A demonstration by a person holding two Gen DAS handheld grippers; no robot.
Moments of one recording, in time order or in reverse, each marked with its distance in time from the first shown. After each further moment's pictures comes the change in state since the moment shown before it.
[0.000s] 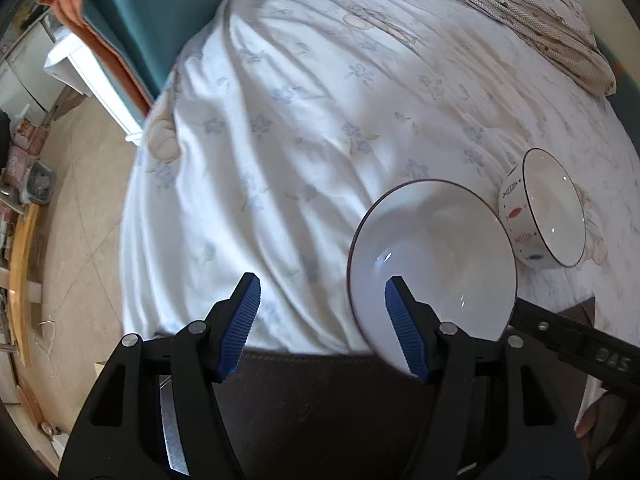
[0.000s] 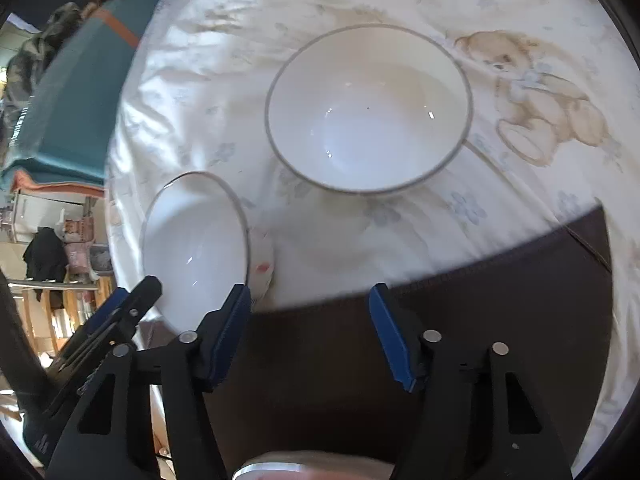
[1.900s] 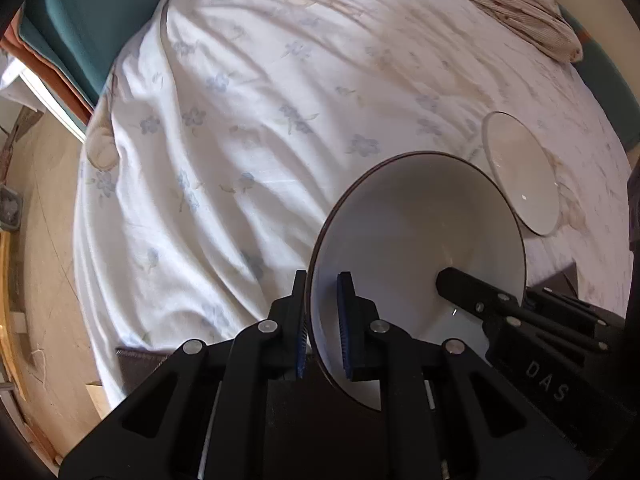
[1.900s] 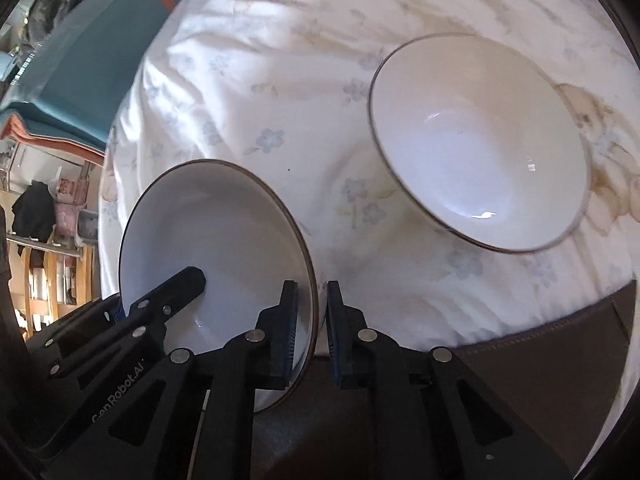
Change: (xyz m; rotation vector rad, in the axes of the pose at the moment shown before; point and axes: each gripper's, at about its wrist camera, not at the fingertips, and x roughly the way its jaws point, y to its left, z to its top) left arm 0.002 -0.022 -0.001 0.110 0.057 -0.102; right arm 0.017 0.038 0.001 -0.183 -0.053 -0.006
